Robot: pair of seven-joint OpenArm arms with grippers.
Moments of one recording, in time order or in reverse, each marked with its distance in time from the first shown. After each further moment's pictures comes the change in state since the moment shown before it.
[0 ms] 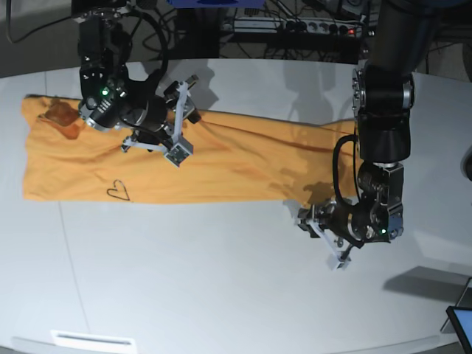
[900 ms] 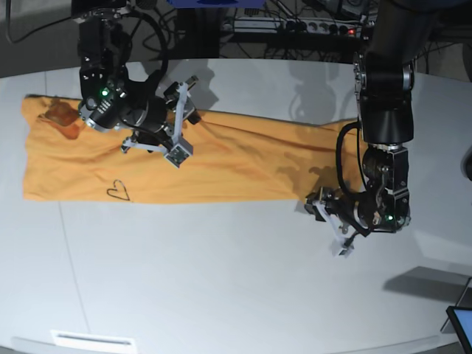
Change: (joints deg) left arm 5.8 -1.3 -3.8 11.3 0.7 -3.0 8.2; right arm 0.2 0.0 0.0 0.0 0.0 0.0 0.0
